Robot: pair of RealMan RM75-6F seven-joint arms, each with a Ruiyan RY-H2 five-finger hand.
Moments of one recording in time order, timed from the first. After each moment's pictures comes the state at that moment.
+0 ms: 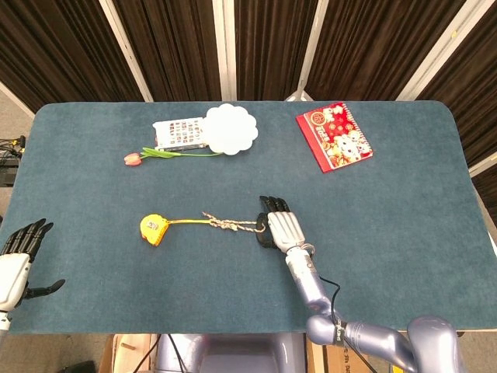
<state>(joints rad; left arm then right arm) -0.08 -1.08 -0.01 -1.70 1.48 1.42 -0.05 0.72 -1.95 0.30 -1.20 -1.04 0.98 -0.23</state>
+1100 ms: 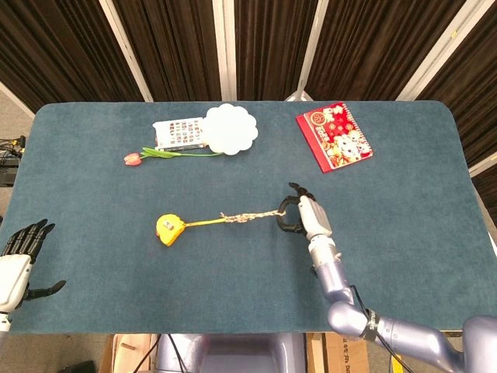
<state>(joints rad) -0.08 -1.08 0.00 -1.70 1.50 1.43 -0.04 0.68 -1.67 0.47 -1.63 -0.61 1.03 -0.26</state>
